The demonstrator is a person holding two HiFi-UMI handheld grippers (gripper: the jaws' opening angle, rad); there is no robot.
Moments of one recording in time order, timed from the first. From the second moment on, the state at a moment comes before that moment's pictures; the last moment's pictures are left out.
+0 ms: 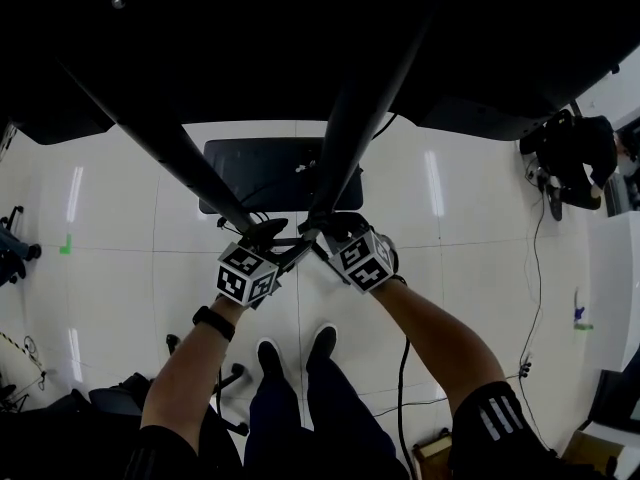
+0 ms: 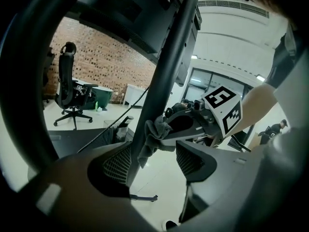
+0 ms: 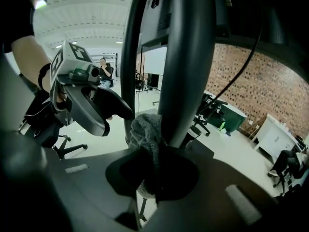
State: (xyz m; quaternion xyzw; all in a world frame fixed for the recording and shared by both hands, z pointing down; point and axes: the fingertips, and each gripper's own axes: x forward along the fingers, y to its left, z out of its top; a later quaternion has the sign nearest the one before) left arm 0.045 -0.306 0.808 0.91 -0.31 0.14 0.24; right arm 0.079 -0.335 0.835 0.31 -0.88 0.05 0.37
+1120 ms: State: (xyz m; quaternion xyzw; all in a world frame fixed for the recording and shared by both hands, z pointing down) left arm 0.024 -0.271 0.822 0.91 -0.29 0.13 0.27; right arm 0.059 -0.297 0.846 0.35 -0.88 0.13 0.30
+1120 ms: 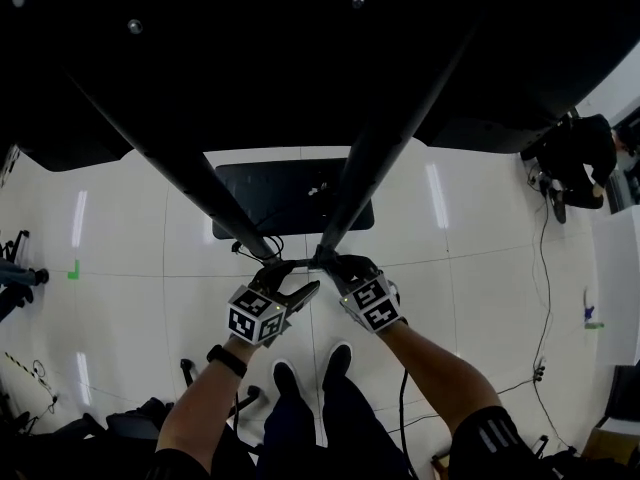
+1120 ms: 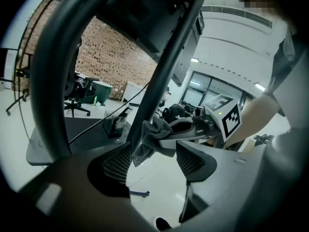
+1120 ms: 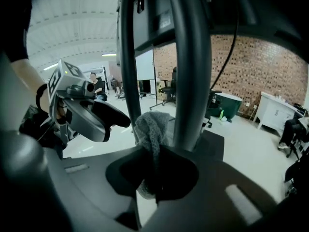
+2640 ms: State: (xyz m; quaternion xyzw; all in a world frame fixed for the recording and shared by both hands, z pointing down) left arm -0.051 0.041 0.456 0.93 -0.35 -0.04 0.15; right arm 0.086 0.026 0.450 0.35 -0.93 0.10 0.00
